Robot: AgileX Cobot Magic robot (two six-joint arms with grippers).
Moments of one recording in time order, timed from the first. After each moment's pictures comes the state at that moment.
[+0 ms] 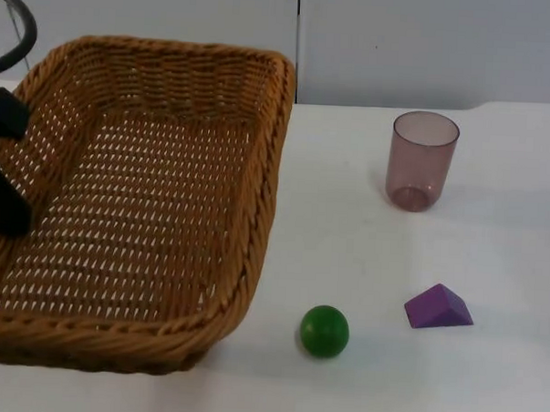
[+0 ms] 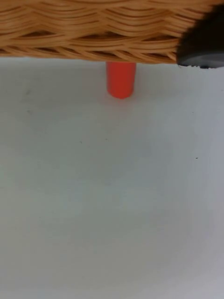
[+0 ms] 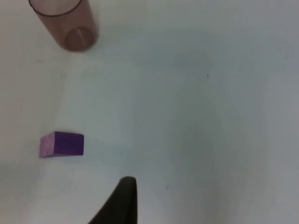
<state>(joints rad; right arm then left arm) 0.05 0.96 -0.77 -0.02 0.75 0.02 0.03 1.33 -0.69 -0.66 0.77 0.43</state>
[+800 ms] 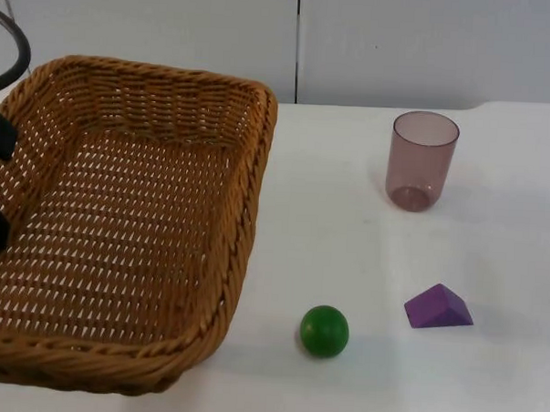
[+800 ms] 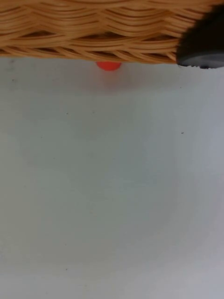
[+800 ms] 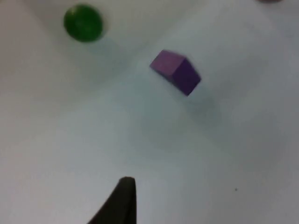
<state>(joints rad) 0.28 1.23 -0.88 0.18 0.87 -0.66 0.03 1.33 -0.69 -0.54 0.77 0.34</state>
